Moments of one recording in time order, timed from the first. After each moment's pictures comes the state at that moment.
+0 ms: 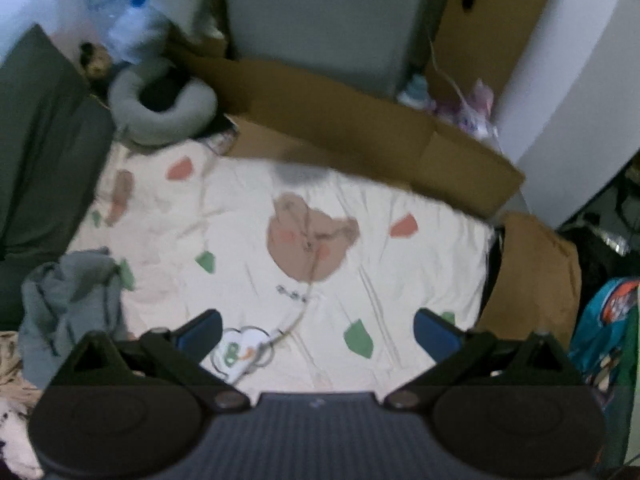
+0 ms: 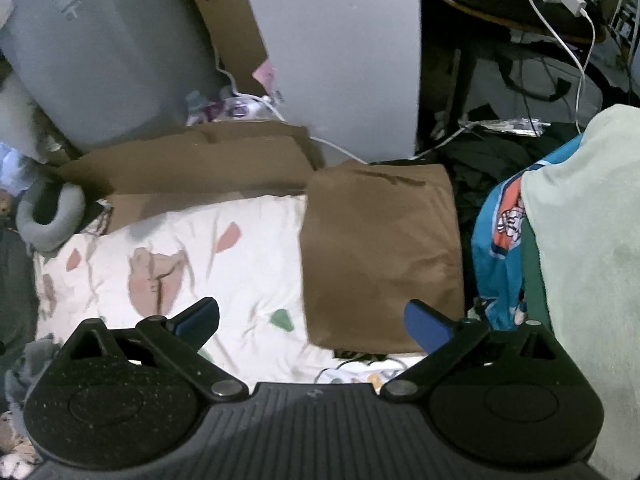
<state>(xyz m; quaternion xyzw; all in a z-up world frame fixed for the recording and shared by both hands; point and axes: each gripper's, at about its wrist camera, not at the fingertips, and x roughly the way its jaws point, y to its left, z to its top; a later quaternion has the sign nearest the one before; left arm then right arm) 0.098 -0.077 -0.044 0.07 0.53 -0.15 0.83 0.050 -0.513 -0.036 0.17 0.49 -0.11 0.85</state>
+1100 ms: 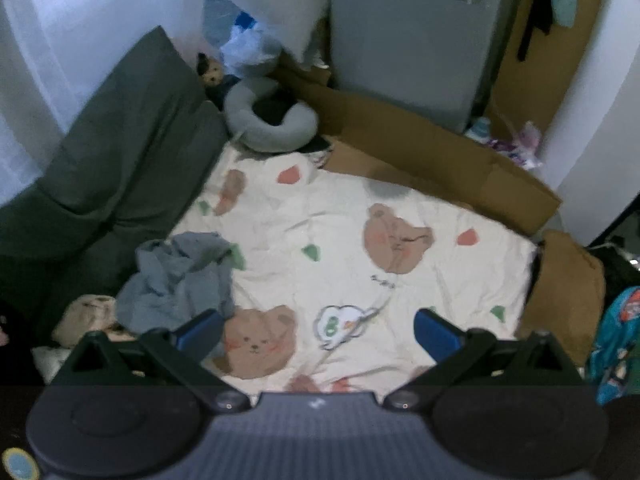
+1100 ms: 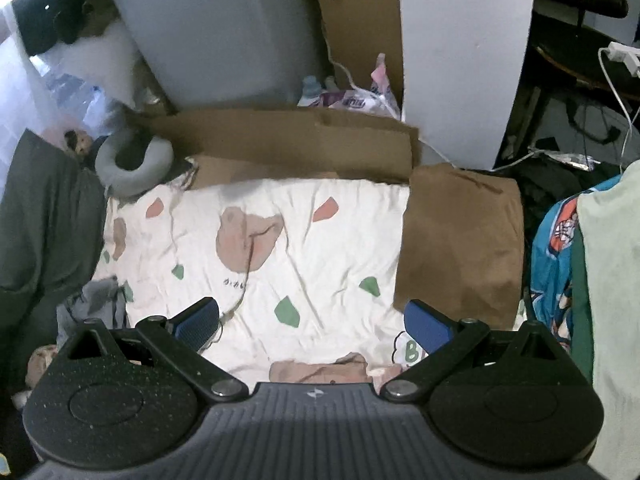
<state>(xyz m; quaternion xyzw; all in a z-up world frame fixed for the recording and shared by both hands) 0.028 0.063 0.047 0.07 0.50 -0.09 0.86 -0.004 -0.366 0.039 0.13 0.49 -0.02 0.86</state>
